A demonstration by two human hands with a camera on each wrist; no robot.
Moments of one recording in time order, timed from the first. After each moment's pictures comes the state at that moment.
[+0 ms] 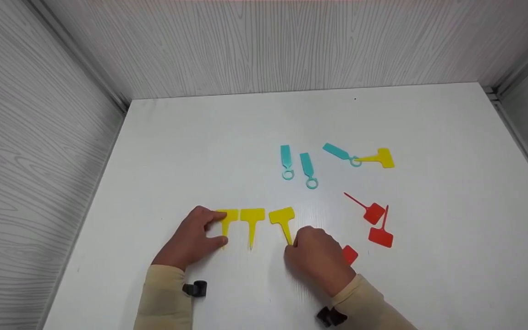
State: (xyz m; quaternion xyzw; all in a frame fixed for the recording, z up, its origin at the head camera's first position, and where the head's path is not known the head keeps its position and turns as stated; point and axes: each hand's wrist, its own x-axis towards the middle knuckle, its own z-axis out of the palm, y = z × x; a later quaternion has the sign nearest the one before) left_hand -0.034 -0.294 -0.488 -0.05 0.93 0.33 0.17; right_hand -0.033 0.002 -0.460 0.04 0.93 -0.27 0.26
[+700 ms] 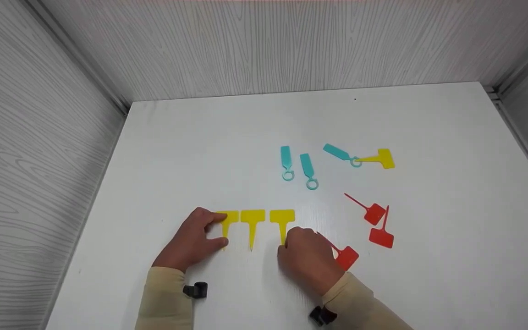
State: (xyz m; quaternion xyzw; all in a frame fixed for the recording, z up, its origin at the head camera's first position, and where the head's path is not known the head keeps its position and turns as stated) left_hand -0.034 -0.292 -0.487 -0.05 0.93 0.32 0.16; right_hand -0.034 -0.014 -0.463 0.01 0.93 -0.26 0.26
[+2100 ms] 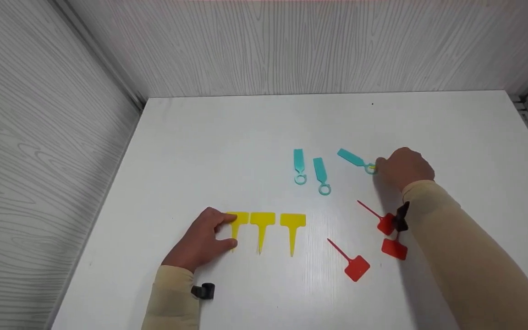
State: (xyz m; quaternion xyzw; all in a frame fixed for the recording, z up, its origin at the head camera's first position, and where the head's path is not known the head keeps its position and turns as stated) left_hand -0.031 -0.294 -0.483 -0.06 0.93 0.33 0.16; right_hand -0.218 0.160 -0.441 0.04 0.96 -0.22 0.15
